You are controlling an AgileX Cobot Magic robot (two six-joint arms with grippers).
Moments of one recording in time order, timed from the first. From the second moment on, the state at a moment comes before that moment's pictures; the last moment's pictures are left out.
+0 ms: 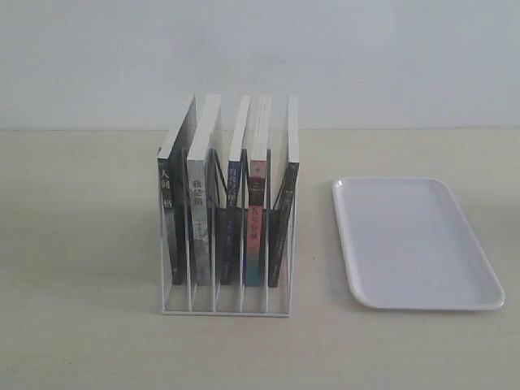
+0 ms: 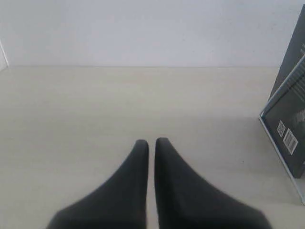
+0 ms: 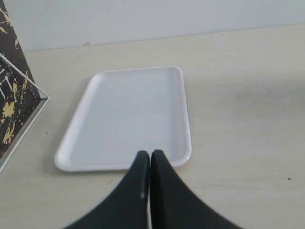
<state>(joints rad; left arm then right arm) 0.05 0.00 0.00 -0.04 0.29 0.04 0.07 0.01 0.00 0.13 0.37 0.01</state>
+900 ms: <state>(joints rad) 0.05 0.00 0.00 -0.04 0.29 0.04 0.07 0.20 -0.45 -0.01 -0.29 0.28</state>
